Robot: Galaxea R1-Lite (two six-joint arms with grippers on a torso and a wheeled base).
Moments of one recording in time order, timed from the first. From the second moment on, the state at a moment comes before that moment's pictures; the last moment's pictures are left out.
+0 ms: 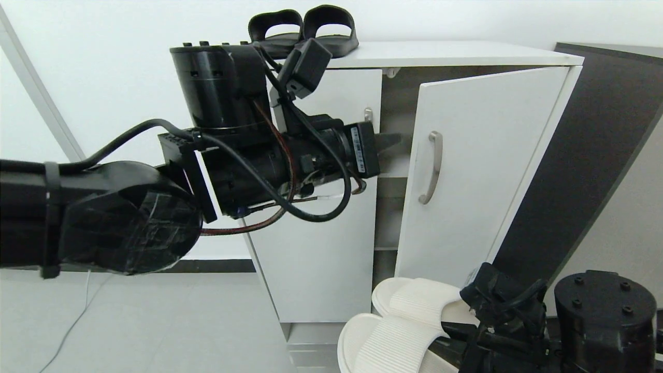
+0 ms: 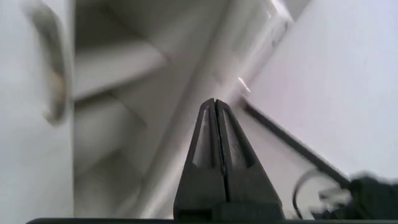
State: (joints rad) left arm -0.70 1.73 -1.24 -0.55 -0.29 -0.29; right arm 0.90 1.55 -0.40 -0.79 -0.01 0.01
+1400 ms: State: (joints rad) left arm -0.82 1.93 -1.34 -0.73 -0.31 -0.29; right arm 0.94 1.56 -0.37 -0.79 -0.01 -0.01
